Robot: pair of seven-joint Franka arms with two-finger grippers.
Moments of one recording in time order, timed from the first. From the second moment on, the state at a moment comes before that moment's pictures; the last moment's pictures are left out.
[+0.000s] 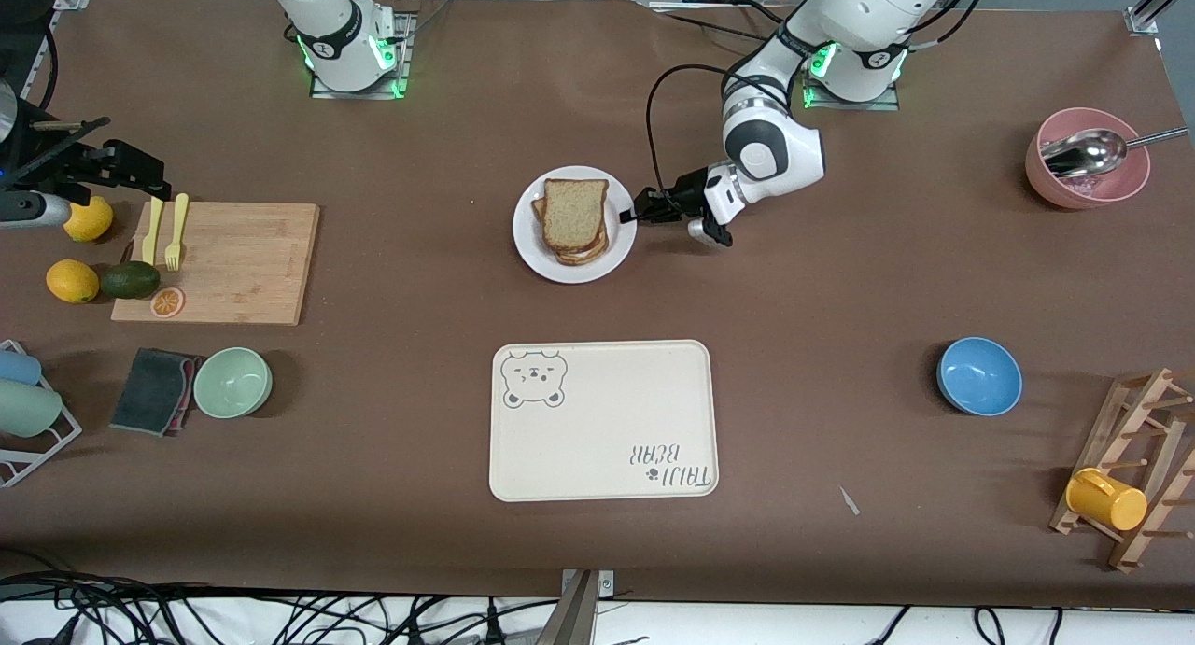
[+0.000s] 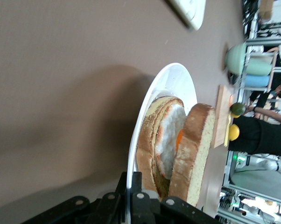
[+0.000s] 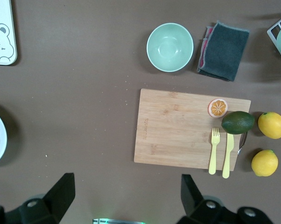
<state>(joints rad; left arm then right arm) -0.20 0.51 -0.51 -2.27 -2.07 2.56 1.19 0.01 0.01 -0.04 -1.64 -0.01 1.55 -0.11</state>
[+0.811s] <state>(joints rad) -0.07 0.56 -0.49 -2.03 -2.08 2.56 1.19 0.01 0.01 -0.04 -1.64 -0.01 1.55 -0.11</state>
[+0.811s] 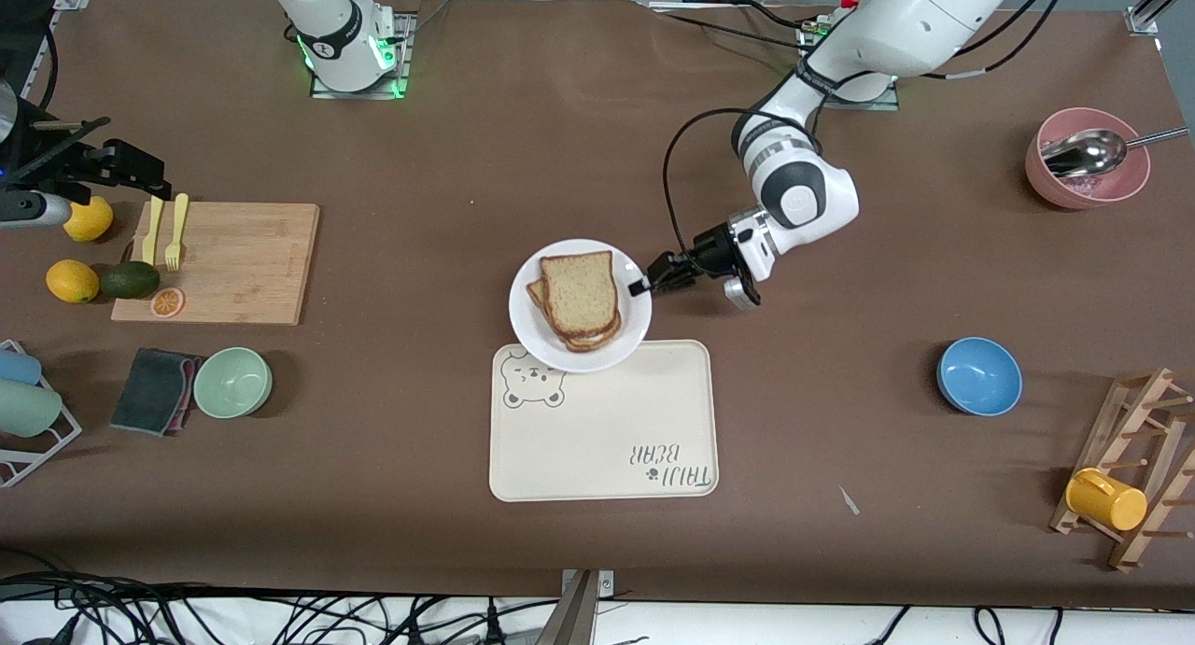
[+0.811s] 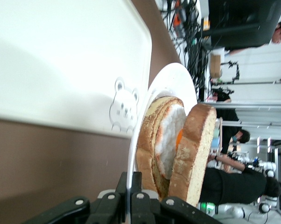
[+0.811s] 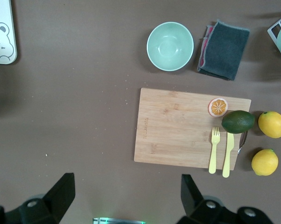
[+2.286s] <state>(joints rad) -0.19 0.92 -0.33 -1.57 -2.01 2.68 1.12 0.01 0.01 -0.04 -1.64 -0.01 1.55 -0.11</state>
